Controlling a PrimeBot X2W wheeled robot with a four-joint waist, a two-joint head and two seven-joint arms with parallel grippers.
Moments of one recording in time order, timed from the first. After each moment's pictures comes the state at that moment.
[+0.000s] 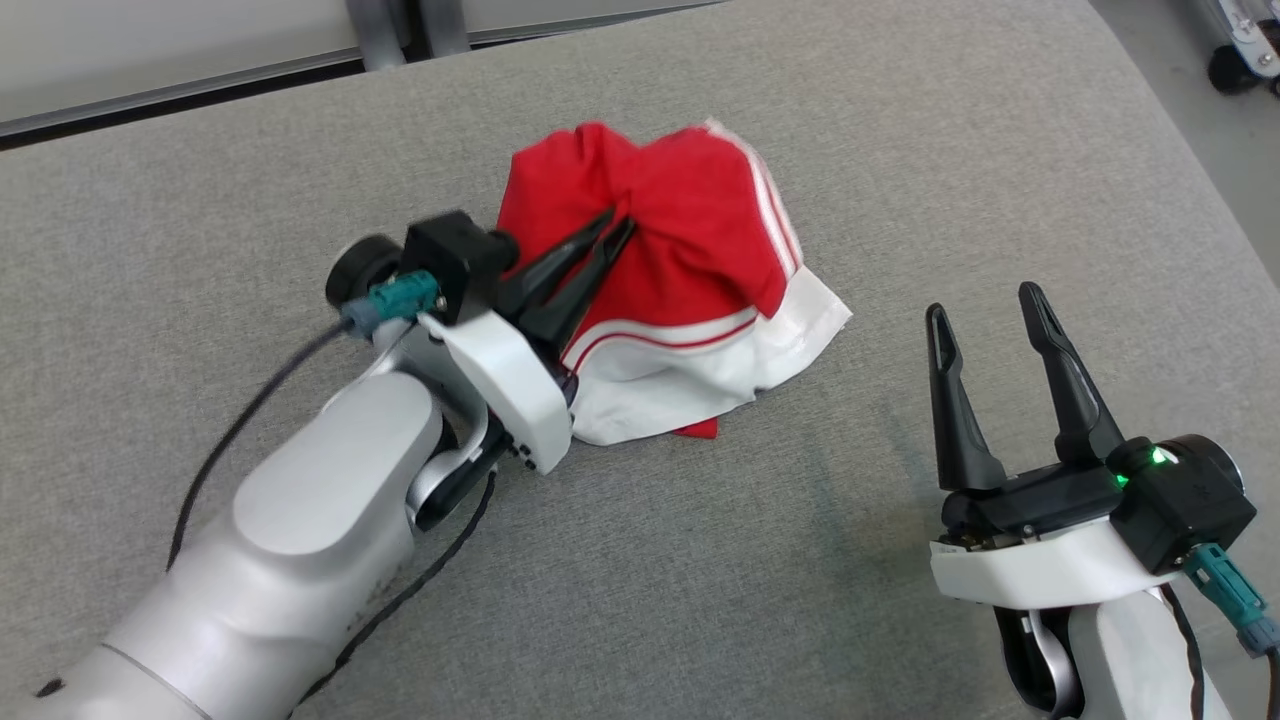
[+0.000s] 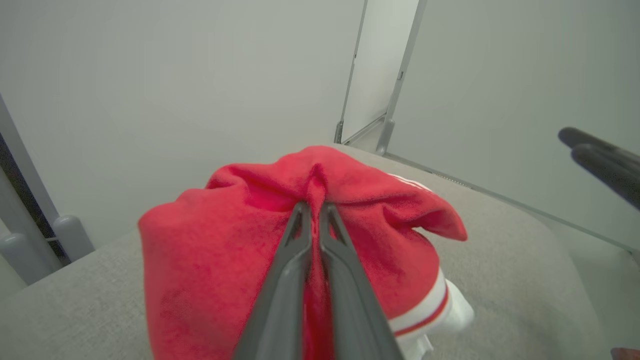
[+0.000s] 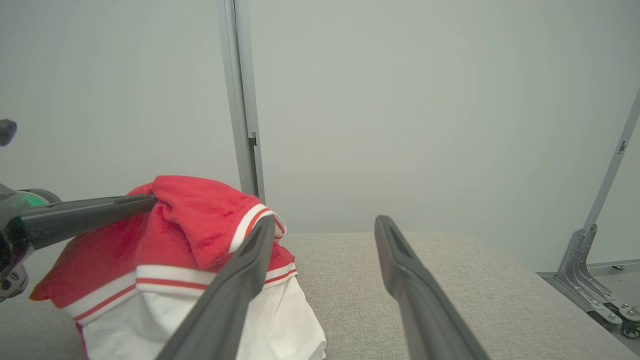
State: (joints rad) left arm -0.87 0.28 -0.91 0.45 -0.77 -0.12 -0.19; right arm -0.21 -0.05 0.17 0.03 0.13 0.13 -0.26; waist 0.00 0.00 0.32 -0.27
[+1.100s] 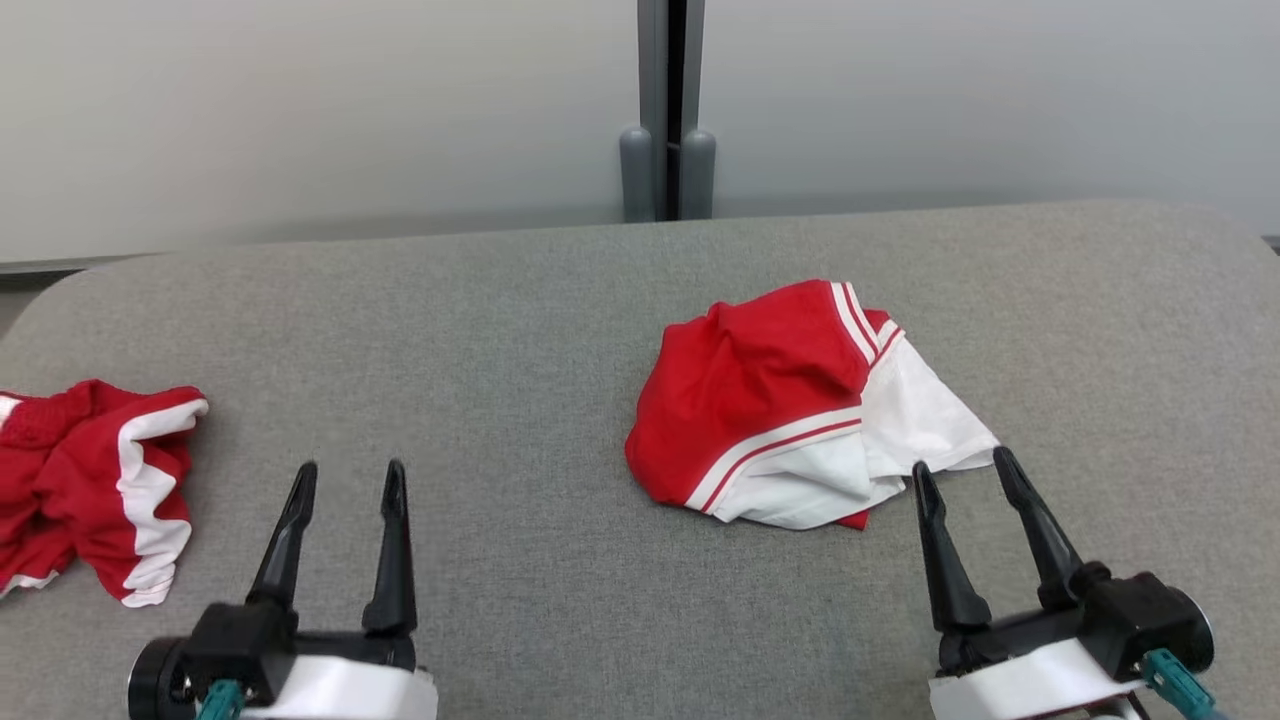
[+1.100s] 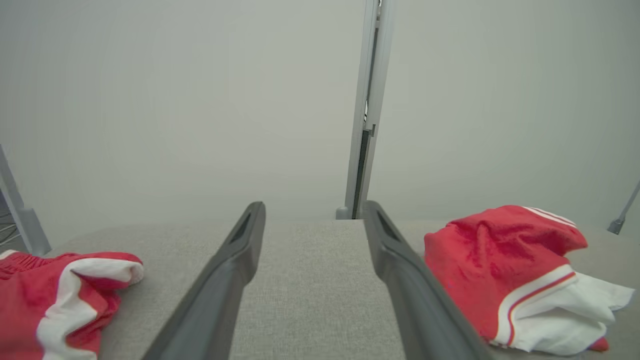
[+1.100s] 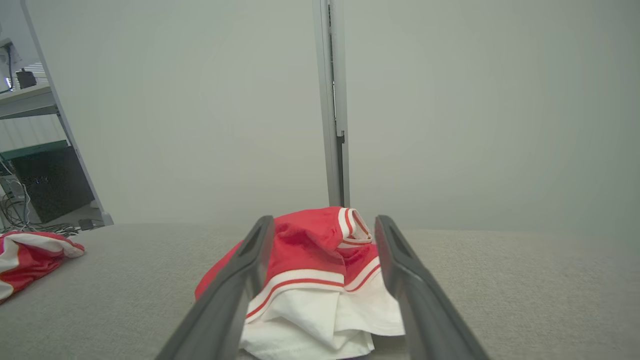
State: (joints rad) left arm -0.02 0.07 -0.11 0.07 -0.21 0.04 -0.26; right arm -0.04 -0.05 0.18 0.13 0.13 0.13 -0.26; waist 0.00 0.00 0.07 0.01
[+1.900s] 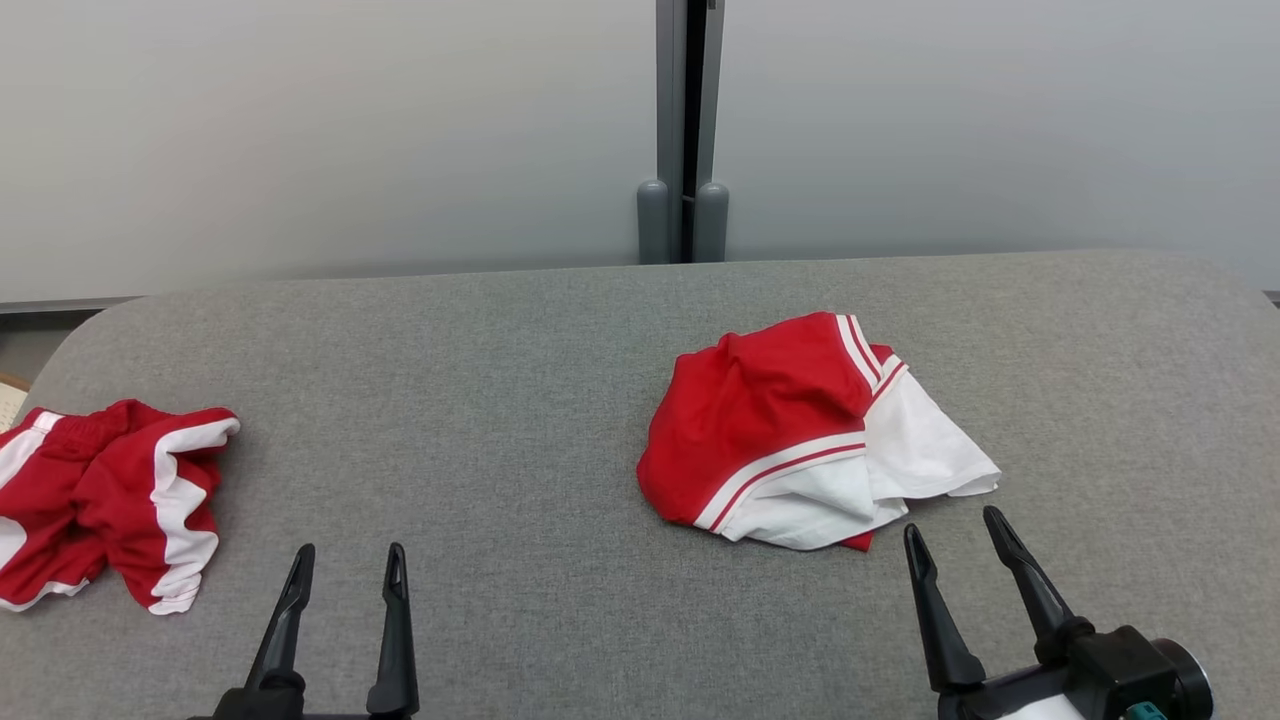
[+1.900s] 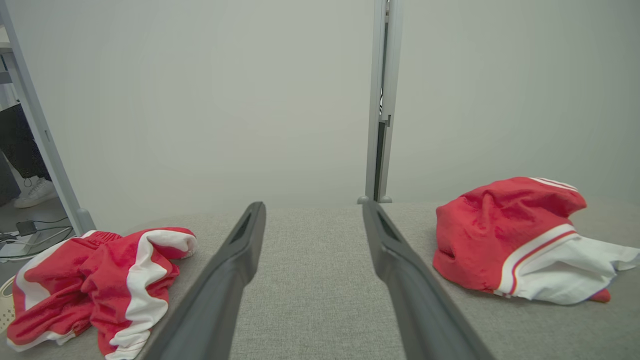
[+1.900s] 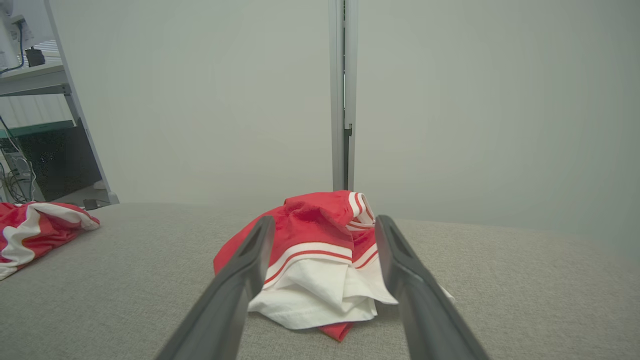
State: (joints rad) left arm 0.19 0.05 -0.09 -0.04 -0.10 0.08 -0.26; right arm 0.07 -0.05 0.18 0.11 0.08 0.13 -0.26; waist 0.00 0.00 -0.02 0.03
